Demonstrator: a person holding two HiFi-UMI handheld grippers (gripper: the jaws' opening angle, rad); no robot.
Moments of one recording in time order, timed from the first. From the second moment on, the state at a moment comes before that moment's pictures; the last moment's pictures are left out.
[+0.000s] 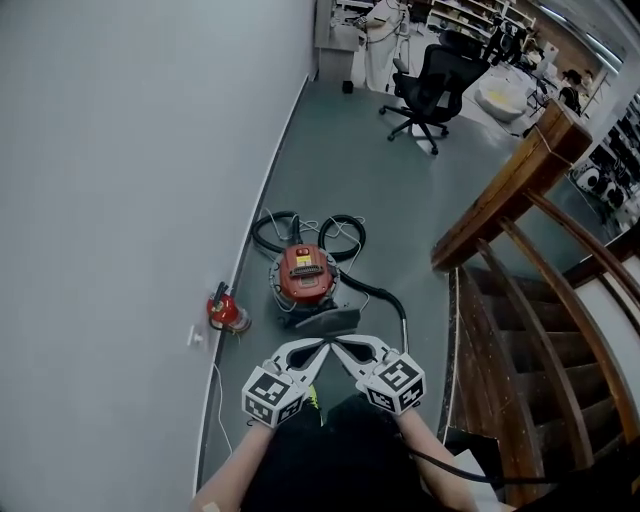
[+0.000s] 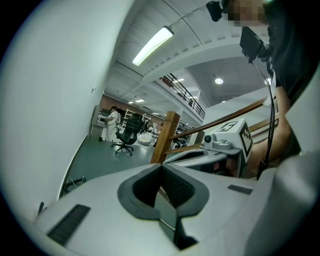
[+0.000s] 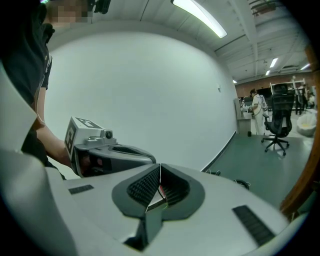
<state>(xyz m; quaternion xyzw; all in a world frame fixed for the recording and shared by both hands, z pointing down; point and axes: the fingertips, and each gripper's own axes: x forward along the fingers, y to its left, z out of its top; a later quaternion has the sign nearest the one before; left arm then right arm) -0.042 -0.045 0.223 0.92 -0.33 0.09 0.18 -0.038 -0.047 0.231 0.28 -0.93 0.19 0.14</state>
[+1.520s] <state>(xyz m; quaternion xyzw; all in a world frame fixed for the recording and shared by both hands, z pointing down) -0.006 -0.126 0.348 0.89 -0.39 0.13 0.21 -0.005 -0.123 0.358 0.18 -0.94 0.20 0.21</state>
